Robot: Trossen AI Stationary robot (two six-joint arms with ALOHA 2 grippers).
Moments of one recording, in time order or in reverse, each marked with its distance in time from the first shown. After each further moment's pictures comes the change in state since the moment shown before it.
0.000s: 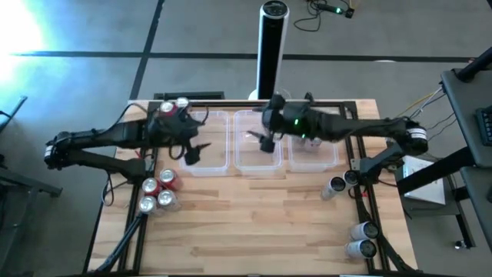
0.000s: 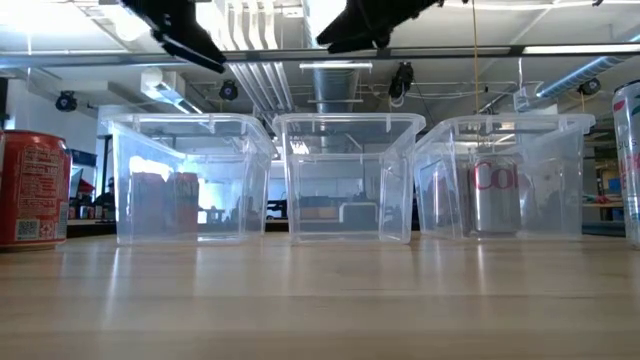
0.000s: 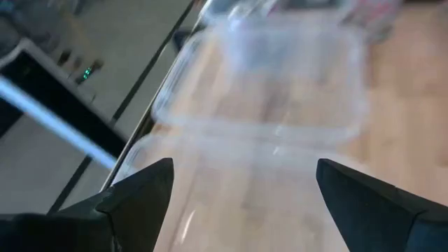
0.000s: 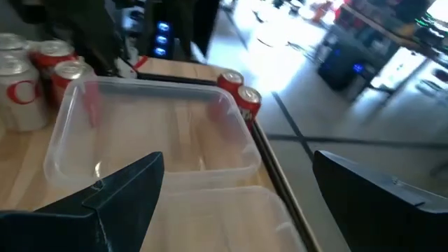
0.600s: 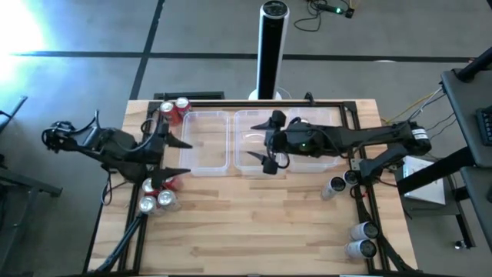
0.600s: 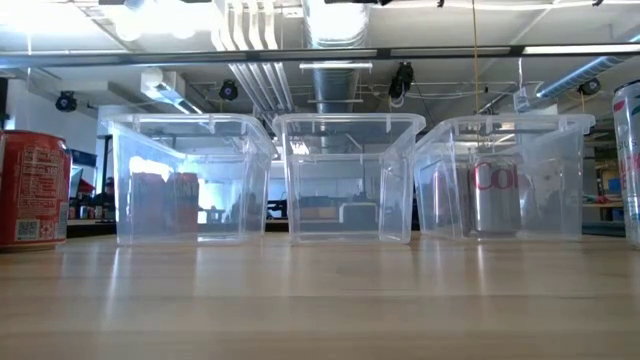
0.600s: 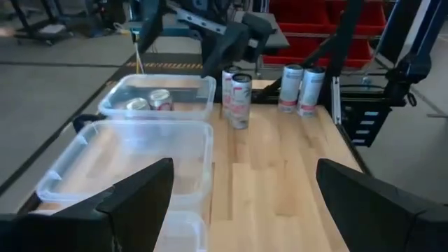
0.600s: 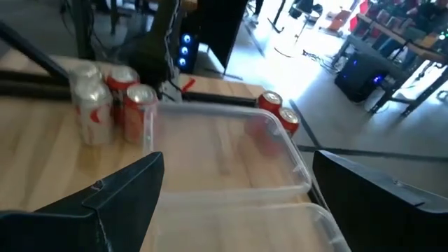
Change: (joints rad) left arm -0.445 -0.221 0.045 0.031 -0.035 -0.197; right arm 0.219 -0.013 0.094 -0.121 0.129 0.066
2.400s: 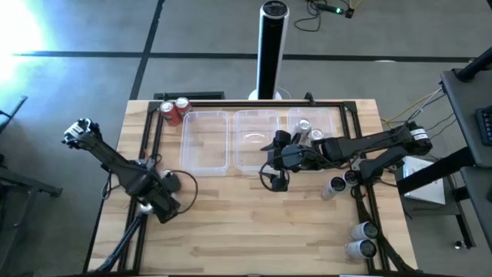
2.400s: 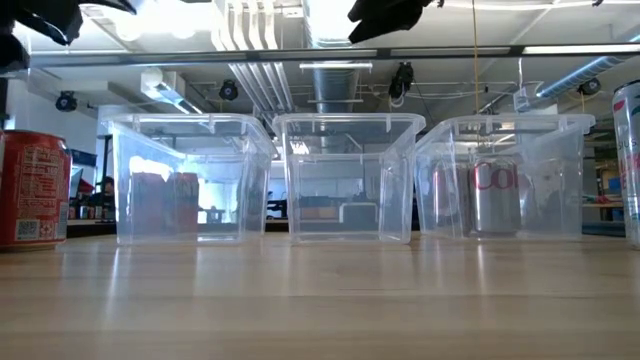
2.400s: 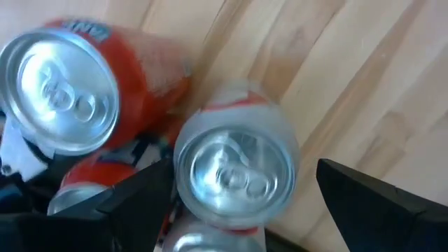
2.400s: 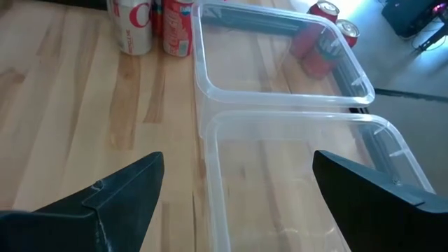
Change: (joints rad) left arm -0.322 0.512 -0.004 -0.770 0.314 -1.081; right arm 0.105 -0.003 -0.072 -0.231 0.008 0.161
